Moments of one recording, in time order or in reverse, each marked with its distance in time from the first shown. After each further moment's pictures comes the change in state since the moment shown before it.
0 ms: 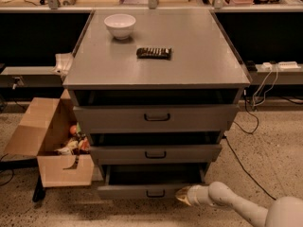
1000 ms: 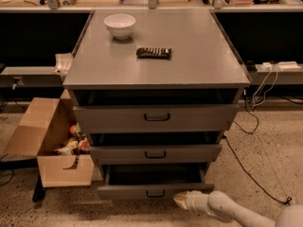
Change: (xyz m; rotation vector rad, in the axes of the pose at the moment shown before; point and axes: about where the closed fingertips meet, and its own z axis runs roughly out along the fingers) arm -0.011 0.022 0.002 0.063 -0.069 0.382
